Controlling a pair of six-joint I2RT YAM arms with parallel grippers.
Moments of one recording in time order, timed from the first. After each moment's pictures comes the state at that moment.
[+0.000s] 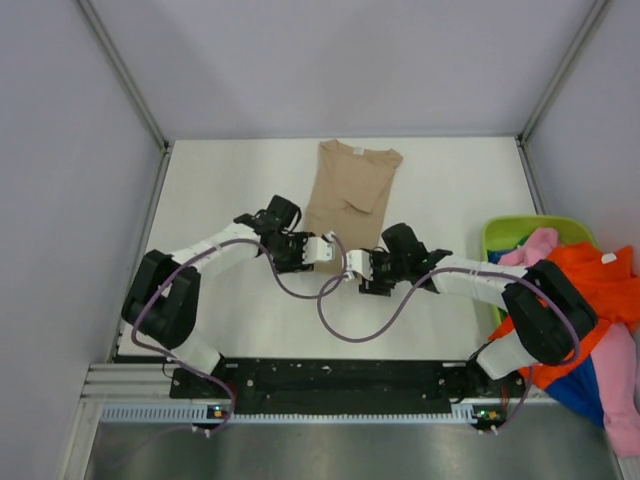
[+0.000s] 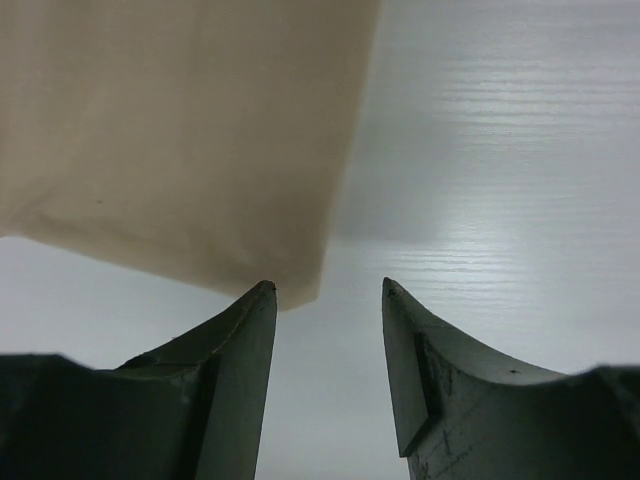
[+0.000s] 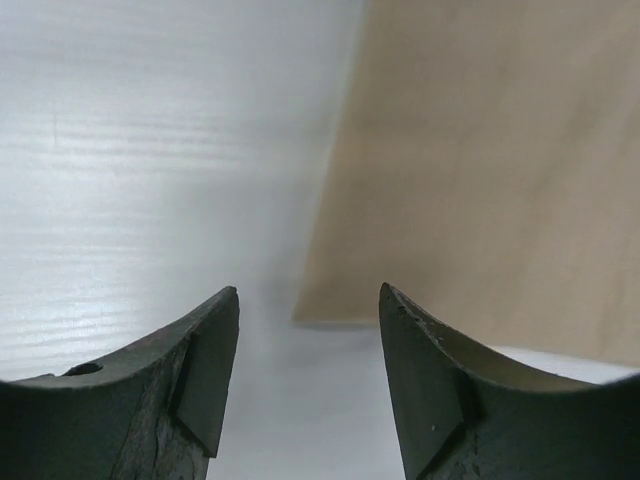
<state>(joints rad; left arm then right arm) -0.49 1.59 1.05 -0.58 0.34 1.07 0.66 1.45 0.70 -0.05 -0.43 -0.84</state>
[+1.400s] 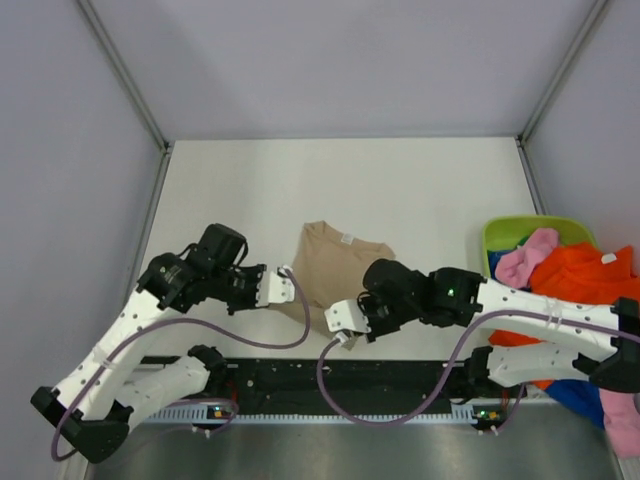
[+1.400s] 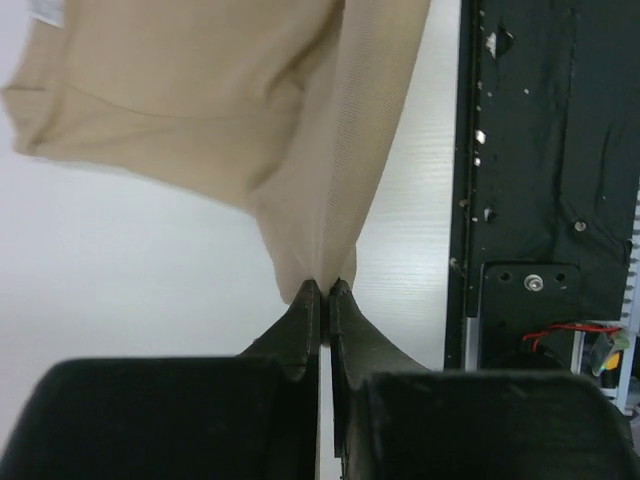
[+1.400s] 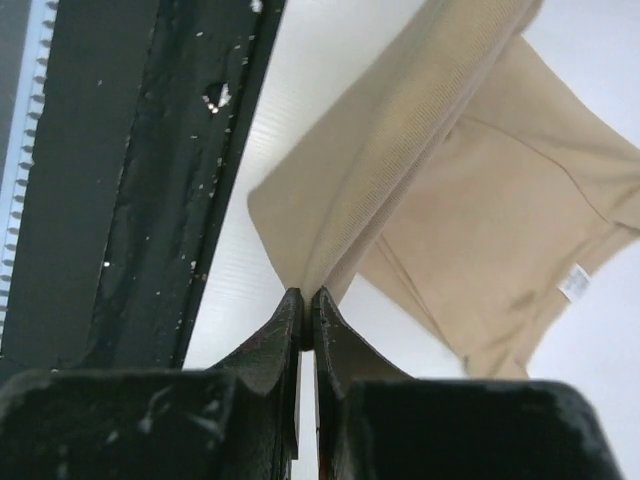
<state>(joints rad) -0.59 0.91 1.04 -1.22 0.45 0.96 1.24 1.13 1.02 -0.82 -0.18 -0.66</state>
